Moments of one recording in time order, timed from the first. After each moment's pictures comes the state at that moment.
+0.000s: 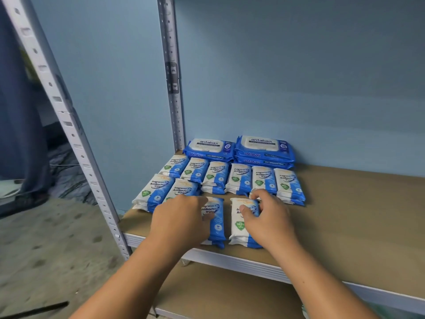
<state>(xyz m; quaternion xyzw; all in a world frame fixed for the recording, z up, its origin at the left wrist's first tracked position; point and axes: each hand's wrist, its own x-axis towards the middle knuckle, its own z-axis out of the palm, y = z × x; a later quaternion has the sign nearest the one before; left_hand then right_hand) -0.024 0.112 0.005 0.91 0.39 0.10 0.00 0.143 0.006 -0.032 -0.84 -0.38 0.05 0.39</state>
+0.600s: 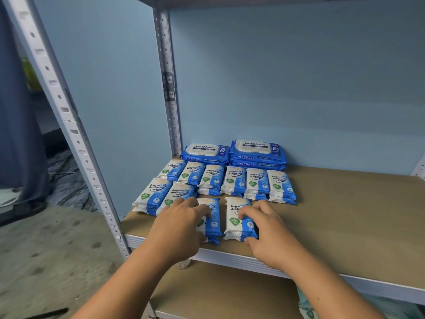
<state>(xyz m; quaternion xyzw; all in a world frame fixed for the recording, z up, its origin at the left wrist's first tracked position) -0.041 0.103 0.001 0.95 0.29 0.10 0.02 0.133 -0.042 -0.018 -0.80 -0.52 0.11 0.27</state>
